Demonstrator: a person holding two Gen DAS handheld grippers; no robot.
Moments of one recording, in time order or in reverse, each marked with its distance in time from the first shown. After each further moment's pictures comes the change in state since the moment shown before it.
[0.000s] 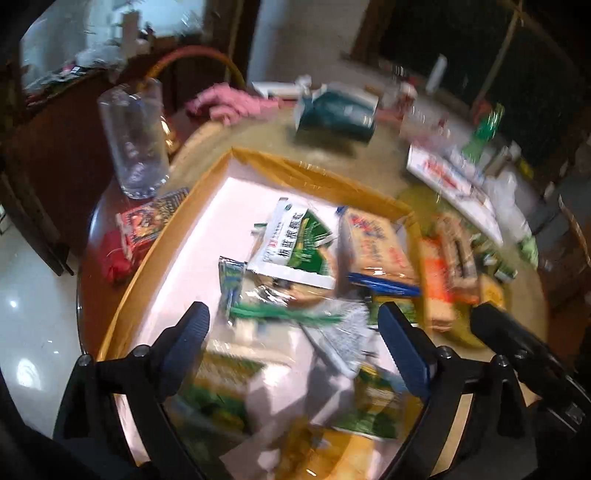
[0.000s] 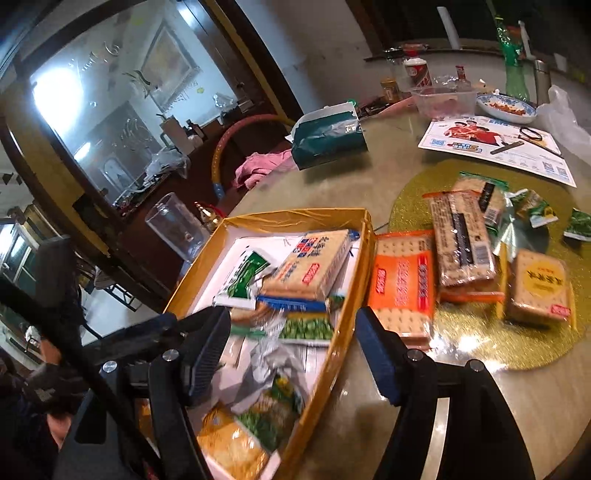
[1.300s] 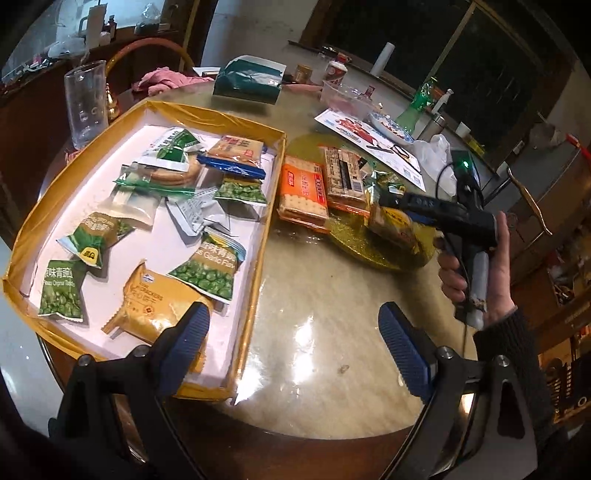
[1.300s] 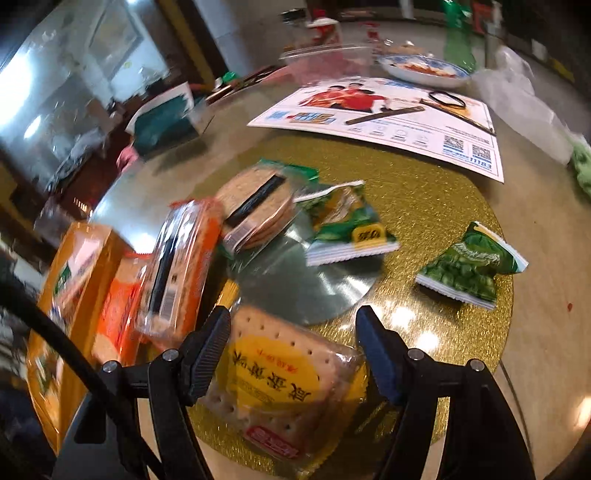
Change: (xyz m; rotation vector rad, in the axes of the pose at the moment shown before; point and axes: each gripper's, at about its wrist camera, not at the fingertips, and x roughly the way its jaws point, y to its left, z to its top) left arm -0.036 -0.090 -0.090 0.047 0.073 -0.164; right arm 0.013 -0.204 0.042 -0.017 0.170 -0.208
